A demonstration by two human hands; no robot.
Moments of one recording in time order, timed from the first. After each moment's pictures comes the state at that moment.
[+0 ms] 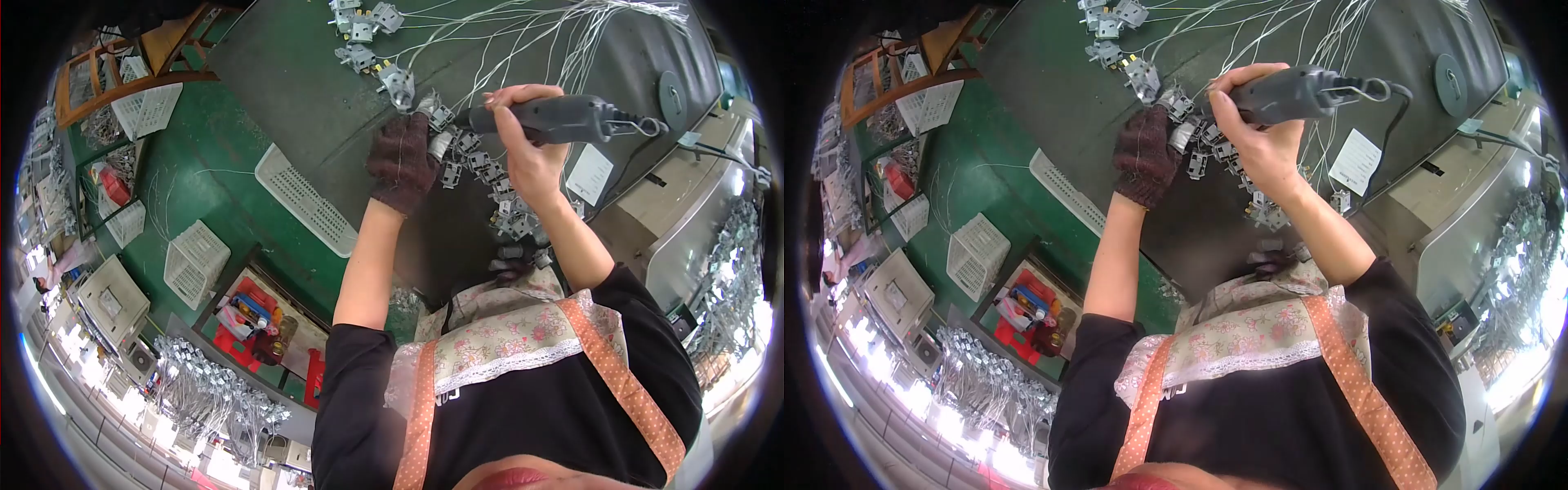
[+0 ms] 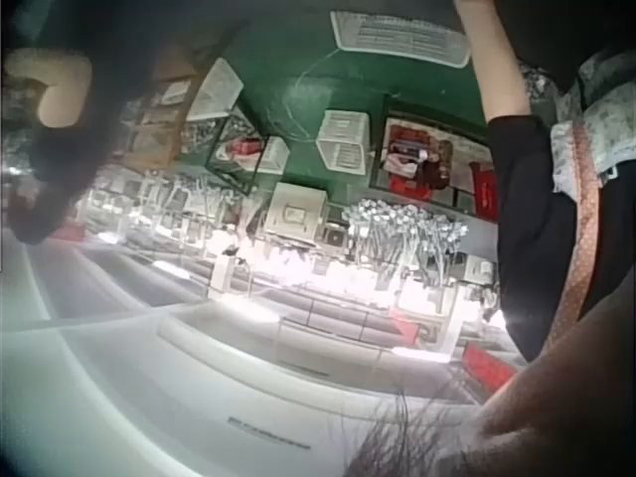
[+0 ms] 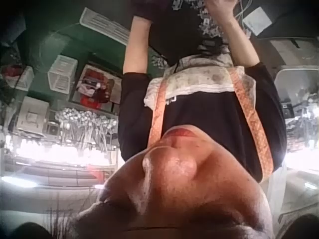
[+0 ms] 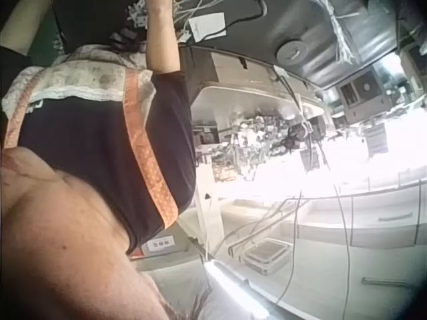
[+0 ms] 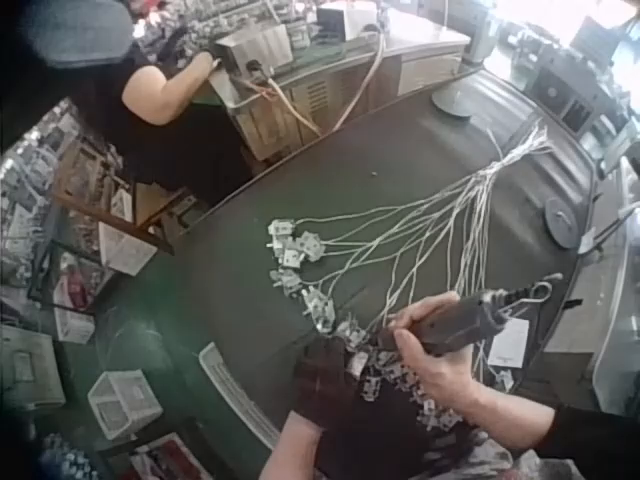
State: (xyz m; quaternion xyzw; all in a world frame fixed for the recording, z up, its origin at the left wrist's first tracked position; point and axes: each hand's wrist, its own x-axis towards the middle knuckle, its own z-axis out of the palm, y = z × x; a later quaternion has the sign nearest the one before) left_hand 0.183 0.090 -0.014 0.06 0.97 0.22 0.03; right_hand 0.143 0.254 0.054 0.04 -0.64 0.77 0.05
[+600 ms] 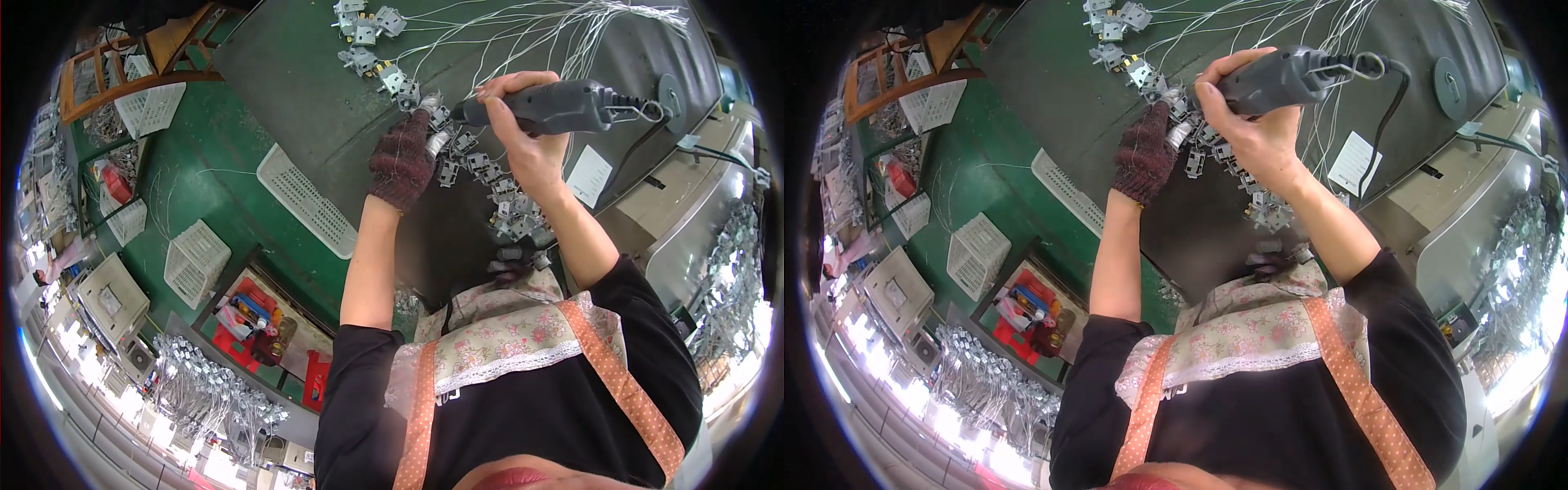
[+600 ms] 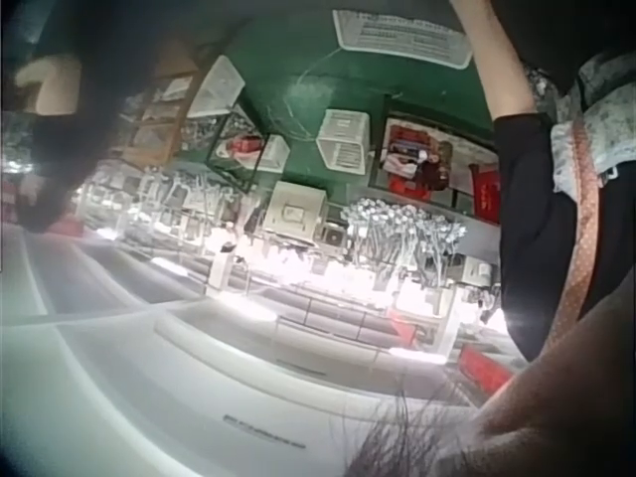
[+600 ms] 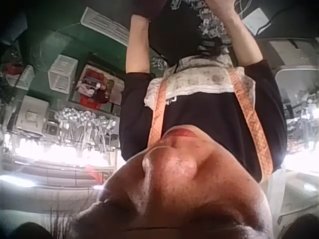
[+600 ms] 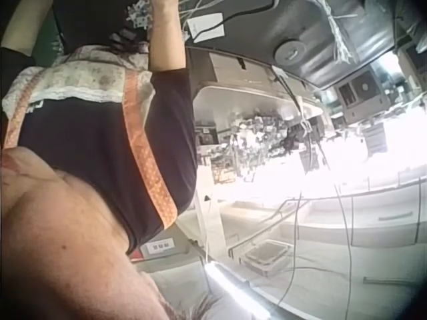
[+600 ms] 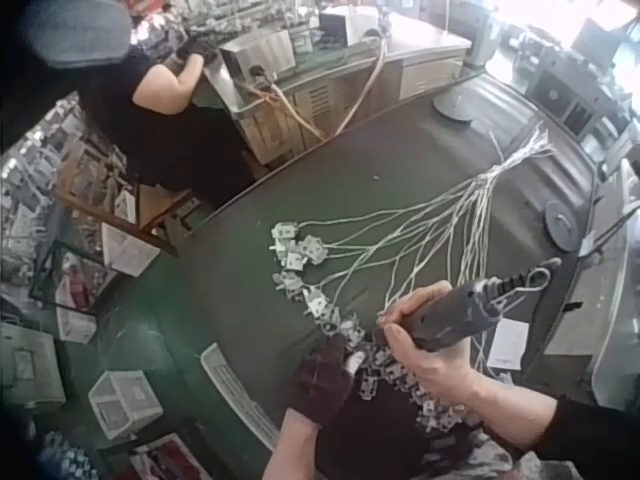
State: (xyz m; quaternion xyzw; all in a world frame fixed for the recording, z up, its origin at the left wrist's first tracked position) left_hand 0.185 0.089 -0.018 0.04 0.94 0.35 0.02; right_hand 0.130 0.253 0.069 0.09 -0.65 0.75 0.00
